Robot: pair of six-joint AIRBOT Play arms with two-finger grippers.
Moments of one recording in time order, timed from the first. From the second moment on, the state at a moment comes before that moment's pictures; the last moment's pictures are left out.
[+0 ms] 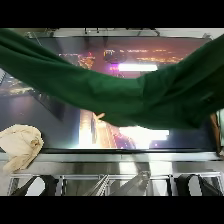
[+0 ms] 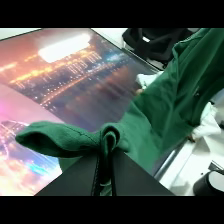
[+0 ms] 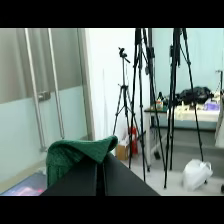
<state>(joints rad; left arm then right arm) 0.60 -0.98 1.82 -2.99 1.80 2.03 -0.66 -0.57 1.28 -0.05 1.06 0.78</state>
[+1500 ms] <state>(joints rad) 0.43 -1.67 1.29 -2.54 1.69 2.00 -0.52 -1.16 0.51 -0.51 1.13 1.09</state>
